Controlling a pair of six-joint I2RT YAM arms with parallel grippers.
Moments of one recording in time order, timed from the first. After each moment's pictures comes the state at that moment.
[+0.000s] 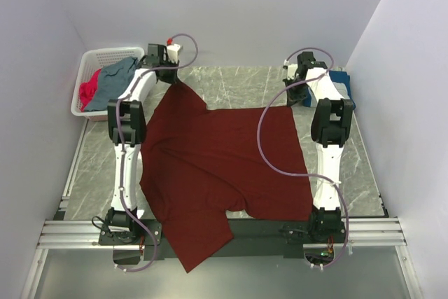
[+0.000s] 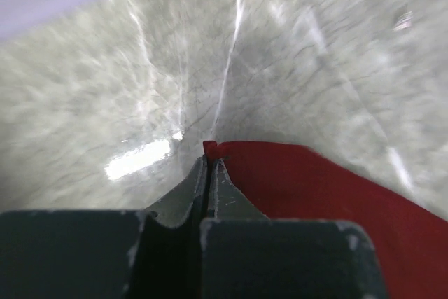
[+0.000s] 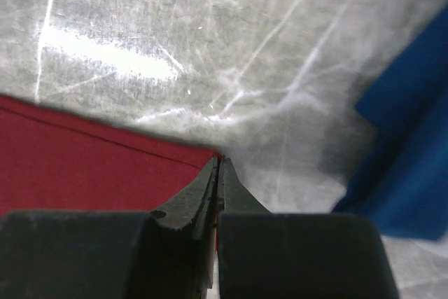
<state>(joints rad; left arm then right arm) -0.10 2.57 2.31 -0.50 0.27 0.17 0.00 2.46 2.20 -0.97 -0.20 -0.23</state>
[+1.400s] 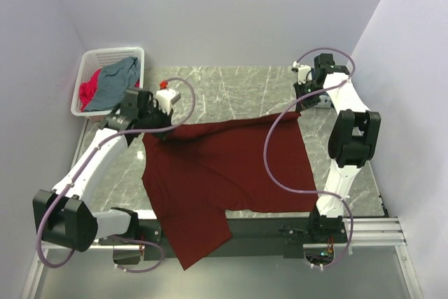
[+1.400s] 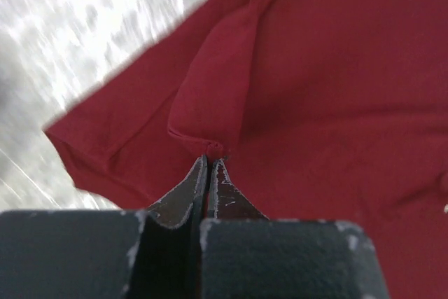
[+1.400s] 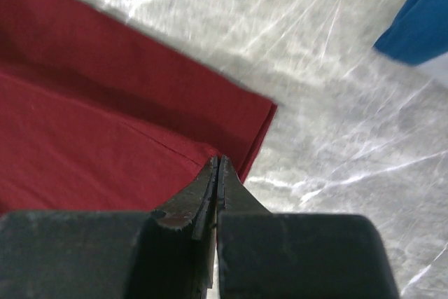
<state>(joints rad) -0.25 1.25 1.09 -0.60 0.33 0.21 -0.06 2.01 1.76 -0.97 -0.33 -0.38</state>
